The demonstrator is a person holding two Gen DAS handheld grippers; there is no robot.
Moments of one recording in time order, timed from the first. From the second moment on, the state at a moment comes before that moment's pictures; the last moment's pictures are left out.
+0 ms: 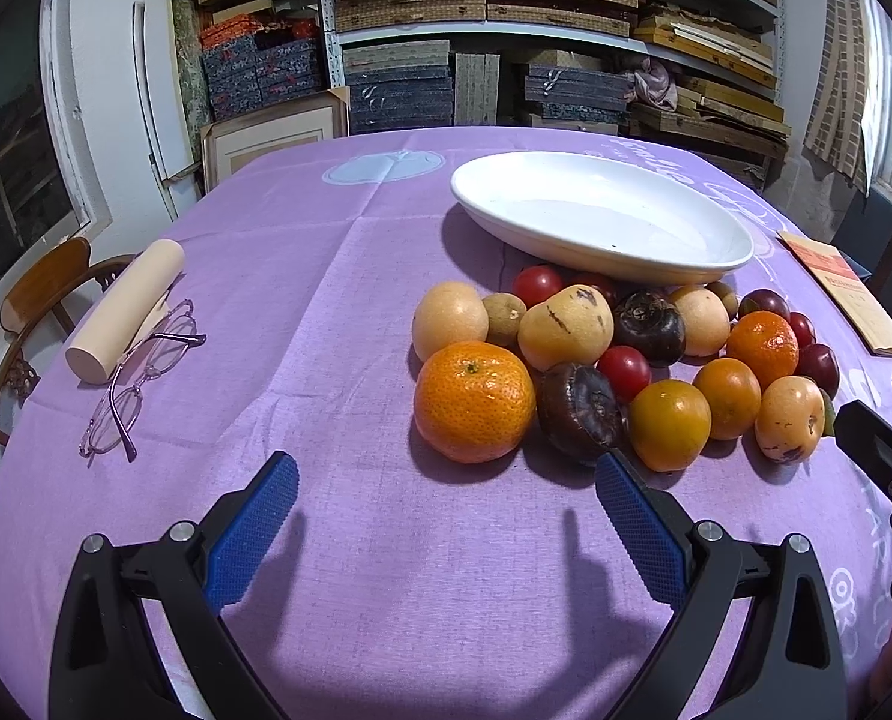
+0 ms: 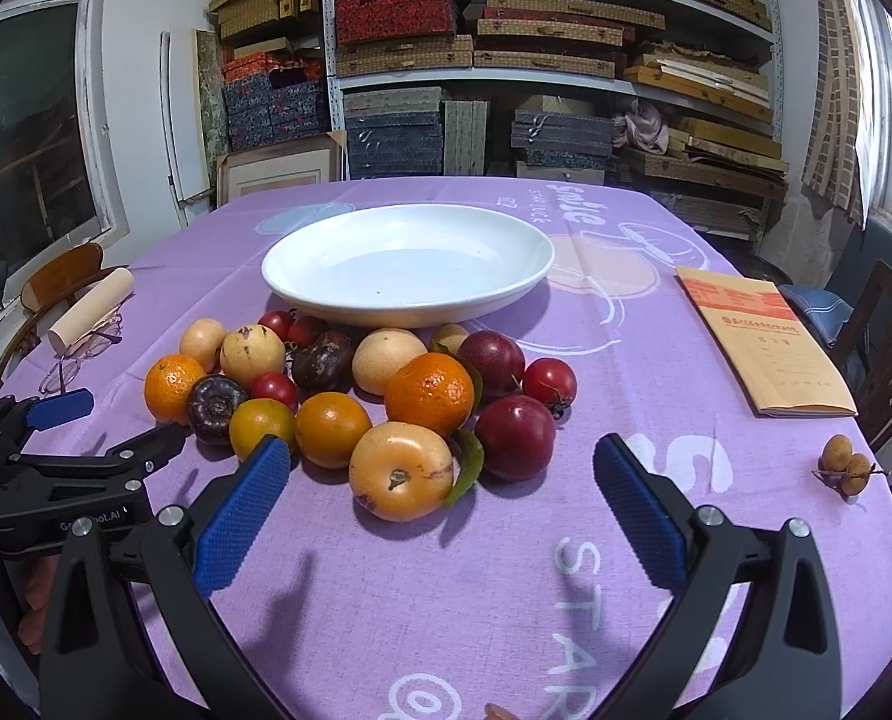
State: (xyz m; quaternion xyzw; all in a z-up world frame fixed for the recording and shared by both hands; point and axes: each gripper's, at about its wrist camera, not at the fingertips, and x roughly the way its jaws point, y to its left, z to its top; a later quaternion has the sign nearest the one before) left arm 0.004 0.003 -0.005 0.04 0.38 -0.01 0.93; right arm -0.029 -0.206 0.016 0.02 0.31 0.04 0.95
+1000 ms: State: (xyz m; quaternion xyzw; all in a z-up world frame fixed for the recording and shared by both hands) left arm 0.041 0.023 0.000 -0.04 0.43 -0.12 0.89; right arm -0.026 -0.220 0.009 0.06 0.33 0.06 0.94
